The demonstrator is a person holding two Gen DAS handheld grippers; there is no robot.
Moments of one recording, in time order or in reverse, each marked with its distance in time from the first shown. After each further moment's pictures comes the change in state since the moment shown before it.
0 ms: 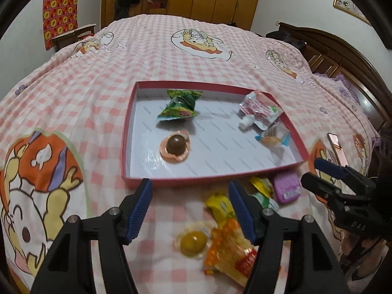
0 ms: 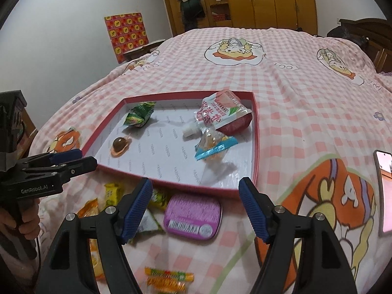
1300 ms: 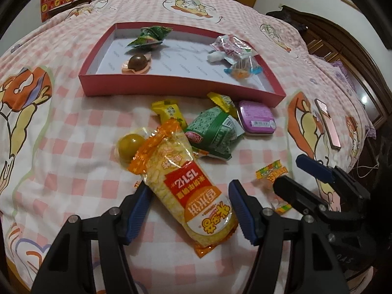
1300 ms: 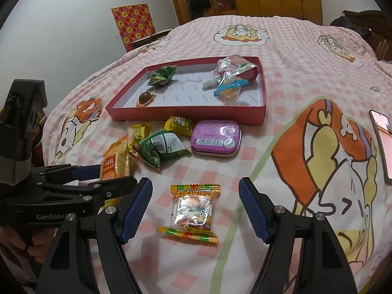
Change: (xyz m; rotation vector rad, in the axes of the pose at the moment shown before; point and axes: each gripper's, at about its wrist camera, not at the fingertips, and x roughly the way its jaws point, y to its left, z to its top) left arm 0.004 -0.049 -0.076 -0.060 0.165 -0.046; right arm -0.033 0.018 -0.072 0.003 0.065 0.048
